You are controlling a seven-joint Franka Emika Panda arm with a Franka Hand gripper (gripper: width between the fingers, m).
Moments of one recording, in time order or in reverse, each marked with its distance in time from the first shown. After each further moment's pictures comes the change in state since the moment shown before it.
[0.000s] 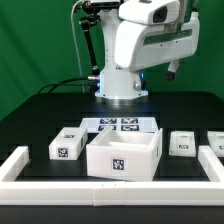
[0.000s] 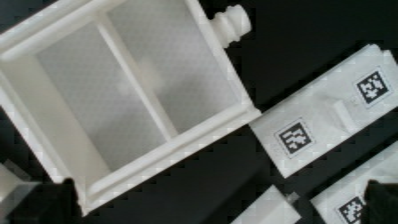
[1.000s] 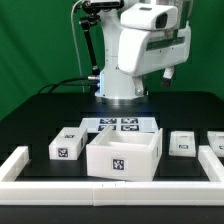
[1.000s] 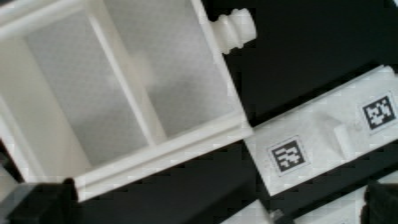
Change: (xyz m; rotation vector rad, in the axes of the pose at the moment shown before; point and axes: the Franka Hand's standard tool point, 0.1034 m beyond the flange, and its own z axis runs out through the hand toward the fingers) arm -0.009 -0.016 0.027 -0.078 0.100 -0.181
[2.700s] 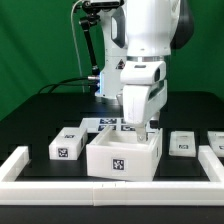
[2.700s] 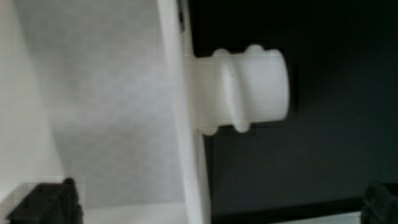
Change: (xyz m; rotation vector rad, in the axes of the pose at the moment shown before) arm -0.016 -0.019 0.099 -0.013 0.094 -0.217
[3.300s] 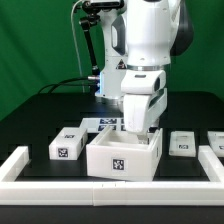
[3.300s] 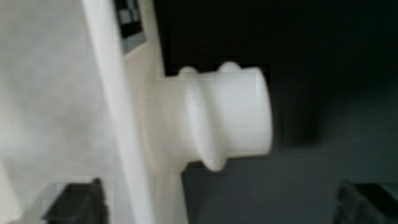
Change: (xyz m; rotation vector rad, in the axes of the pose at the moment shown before) arm -0.001 -0.006 0.011 0.015 -0.002 0.001
